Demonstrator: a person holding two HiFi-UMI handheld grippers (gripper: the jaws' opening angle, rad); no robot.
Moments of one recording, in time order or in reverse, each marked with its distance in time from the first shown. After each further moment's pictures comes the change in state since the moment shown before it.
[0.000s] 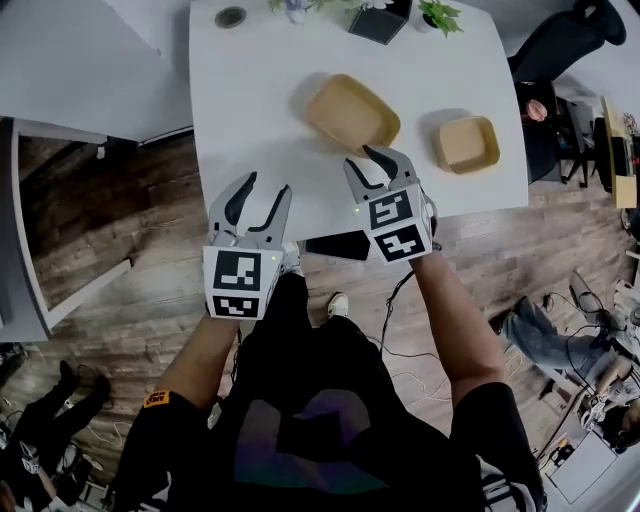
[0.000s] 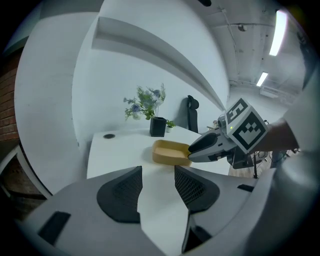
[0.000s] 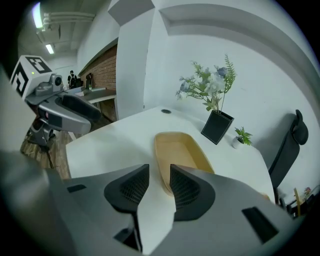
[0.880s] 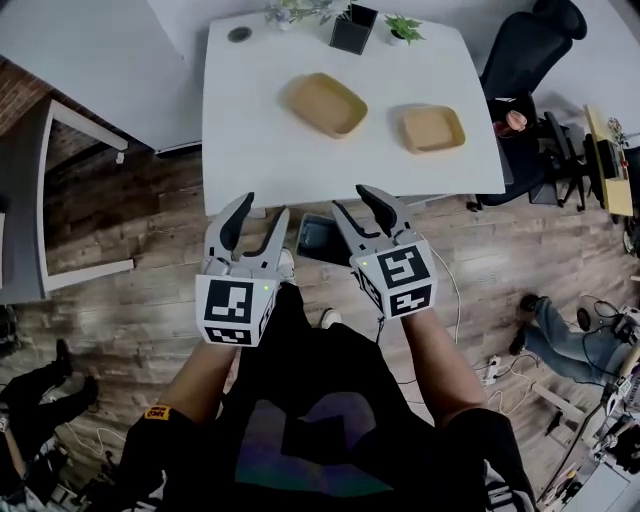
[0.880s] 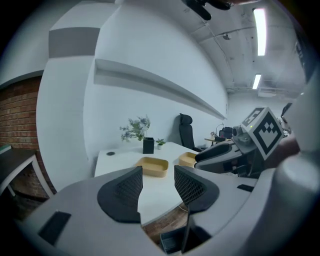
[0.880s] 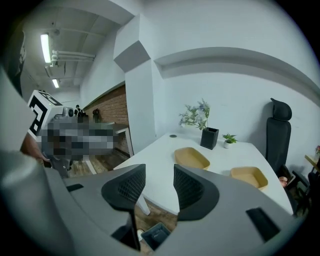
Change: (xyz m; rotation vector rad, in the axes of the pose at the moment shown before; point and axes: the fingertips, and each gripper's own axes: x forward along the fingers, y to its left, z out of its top) left arm -0.129 -0.115 0.025 0.028 -0.185 0.080; right arm -0.183 0.062 -0.030 0.185 -0.317 0.071
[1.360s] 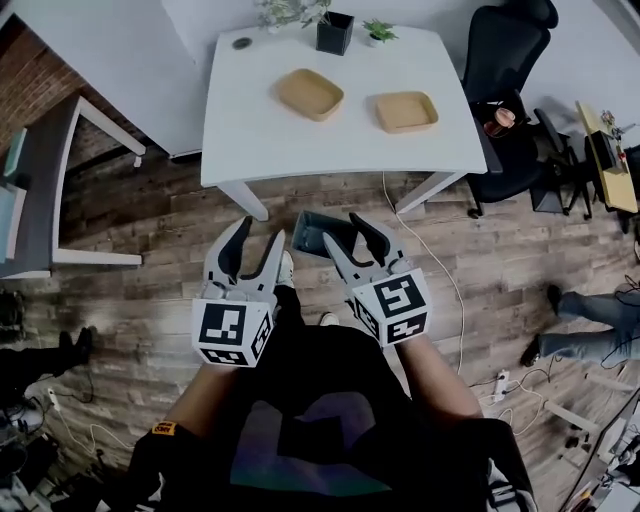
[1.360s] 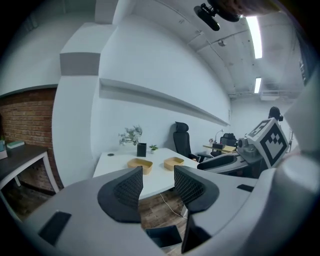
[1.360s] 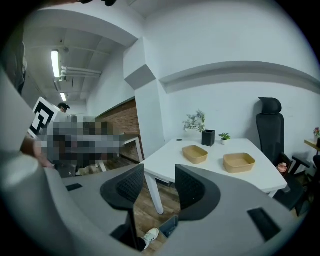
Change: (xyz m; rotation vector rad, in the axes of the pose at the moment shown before) left arm -0.111 -0.123 -0.008 -0.043 -0.072 0.061; right arm -0.151 0.047 -0.055 0.065 -0.113 0.072
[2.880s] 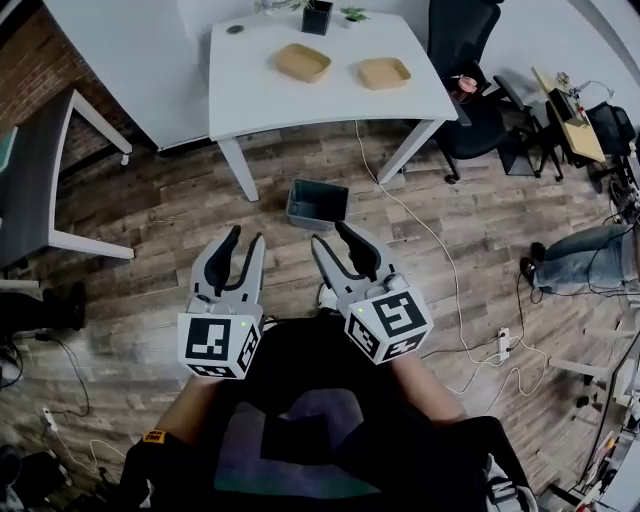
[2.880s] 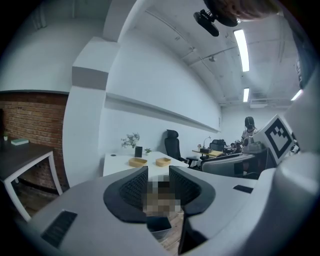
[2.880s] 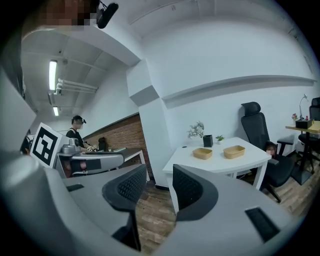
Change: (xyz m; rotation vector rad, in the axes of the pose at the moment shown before) left arm -0.219 -0.018 -0.042 0.001 -0.084 -0.074; right arm -0.136 0.195 -0.022 0.128 -0.166 -0.088
